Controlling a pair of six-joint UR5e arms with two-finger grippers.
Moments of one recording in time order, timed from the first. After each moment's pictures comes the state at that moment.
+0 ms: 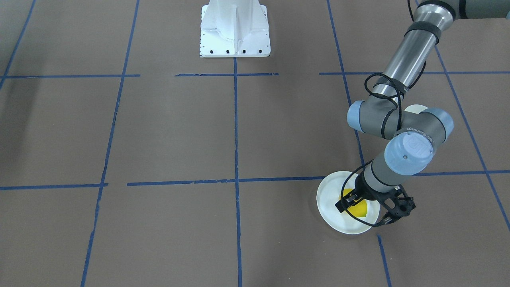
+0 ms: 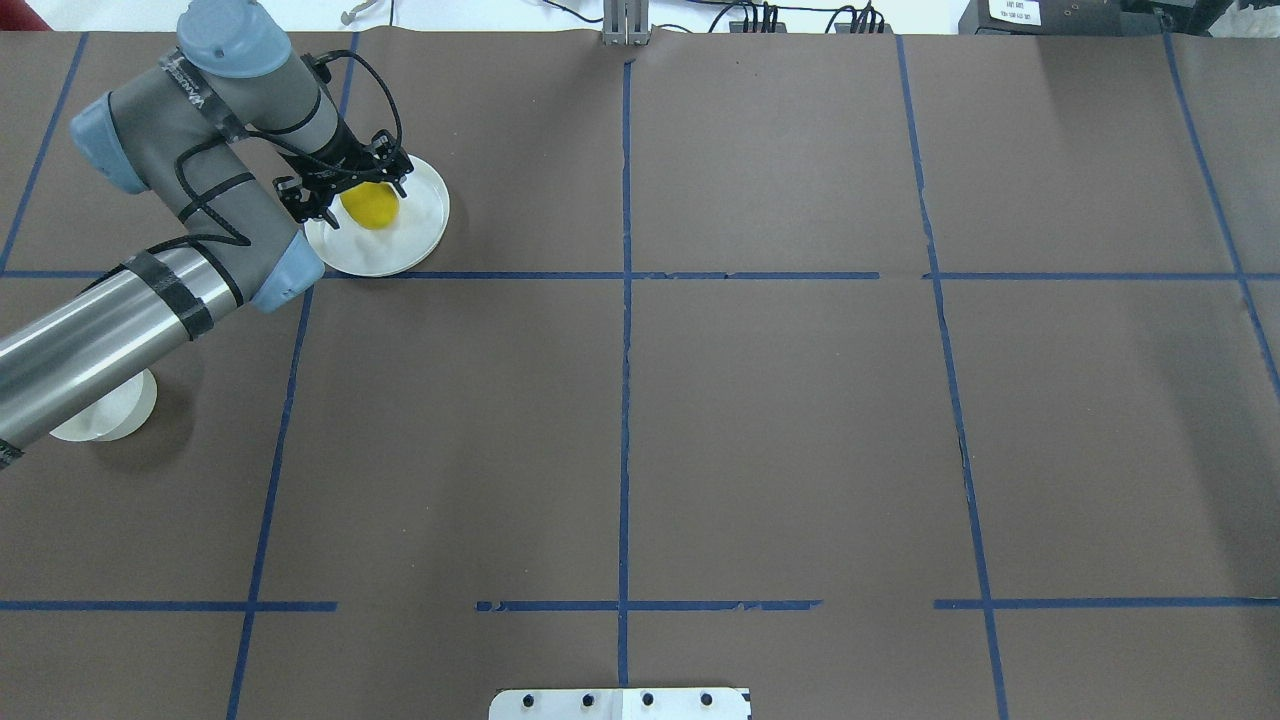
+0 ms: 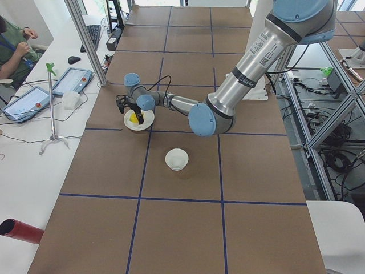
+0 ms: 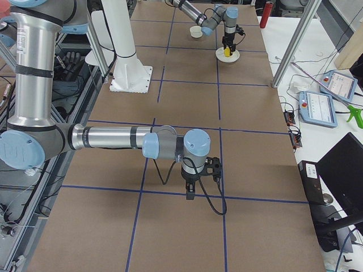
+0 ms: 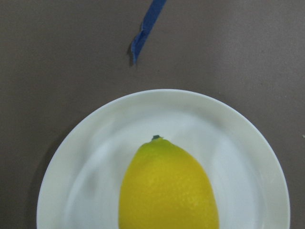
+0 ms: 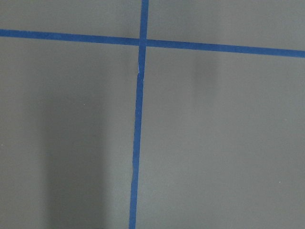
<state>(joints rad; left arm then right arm) -0.92 -2.29 -1.04 -2.06 -2.12 -1.37 1.54 -1.71 1.75 -1.64 2.28 -0.05</state>
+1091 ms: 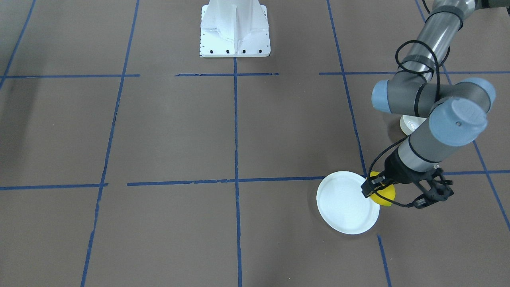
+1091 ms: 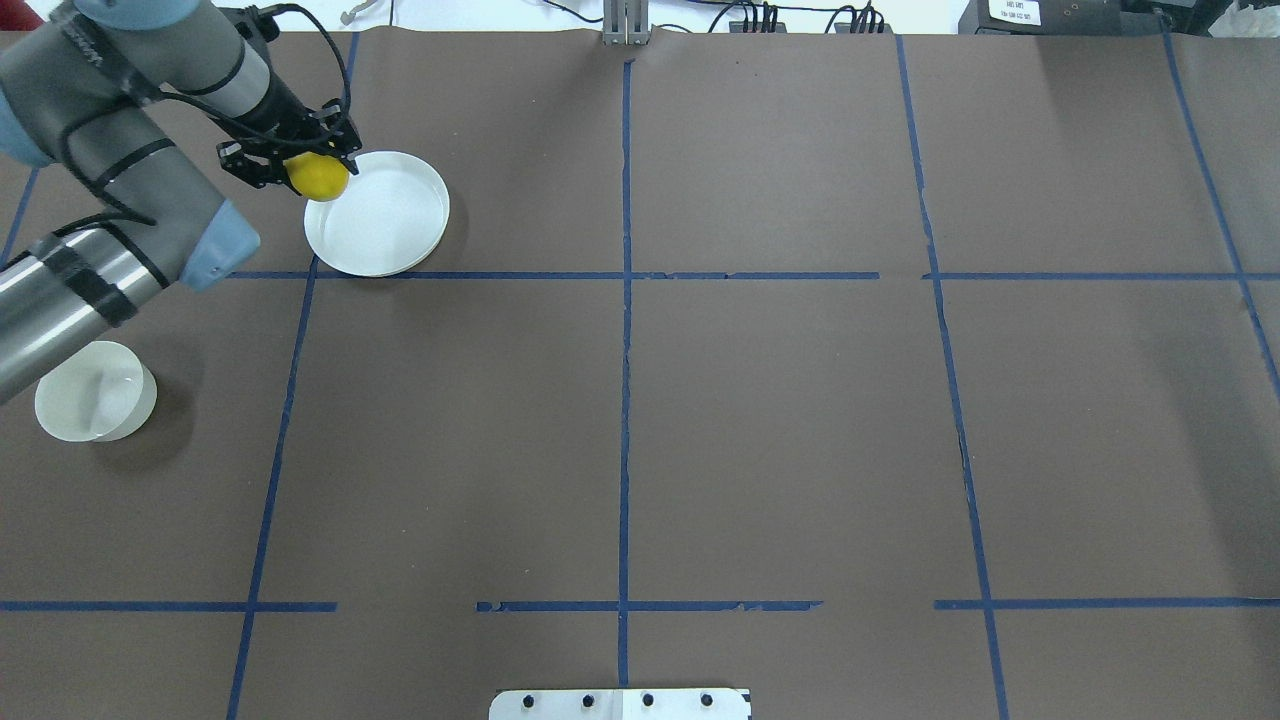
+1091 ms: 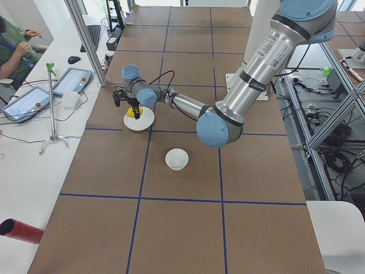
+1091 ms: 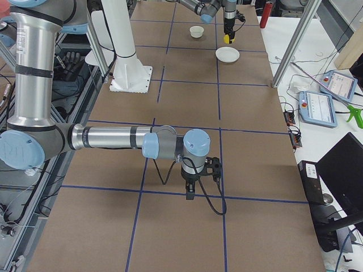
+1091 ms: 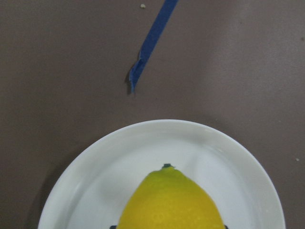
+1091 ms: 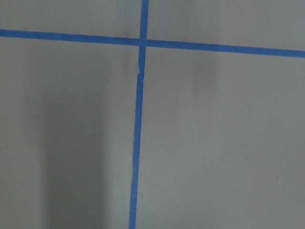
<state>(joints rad) -1.02 -2.12 -1.42 -1.87 -2.17 -1.11 1.54 -1.71 1.75 -1.64 2.28 -0.05</state>
